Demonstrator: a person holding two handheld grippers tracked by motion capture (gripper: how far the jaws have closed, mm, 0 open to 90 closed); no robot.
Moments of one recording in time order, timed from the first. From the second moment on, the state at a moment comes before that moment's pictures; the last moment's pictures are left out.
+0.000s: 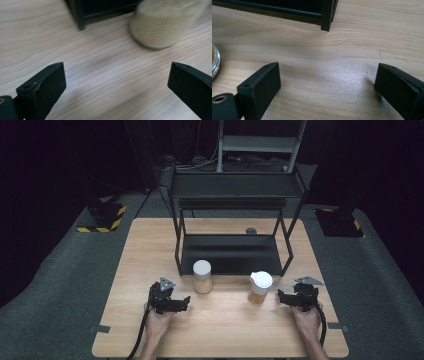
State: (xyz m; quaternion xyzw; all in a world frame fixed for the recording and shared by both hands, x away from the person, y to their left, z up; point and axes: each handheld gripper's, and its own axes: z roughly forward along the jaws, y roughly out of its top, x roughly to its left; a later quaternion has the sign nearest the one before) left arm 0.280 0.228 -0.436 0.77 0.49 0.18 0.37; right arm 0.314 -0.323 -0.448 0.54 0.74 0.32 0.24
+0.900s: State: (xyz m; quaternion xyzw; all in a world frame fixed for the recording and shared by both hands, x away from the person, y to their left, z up) left arm 0.311 0.175 -0.418 0.76 0.47 0.19 0.41; right arm 0.313 -0.323 -0.448 0.54 0.74 0.32 0.24
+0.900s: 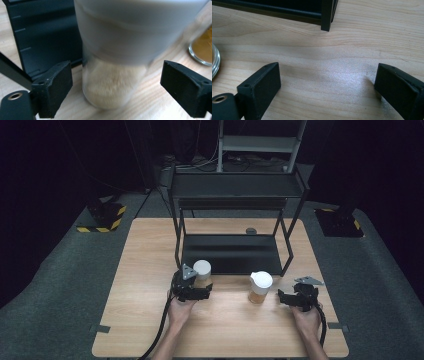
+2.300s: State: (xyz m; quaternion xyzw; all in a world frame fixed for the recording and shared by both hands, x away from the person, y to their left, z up) left arm 0.321 0.156 -0.370 0.78 0.43 0.20 0.41; right arm 0.313 -0.322 -0.448 0.54 0.74 0.32 0.24
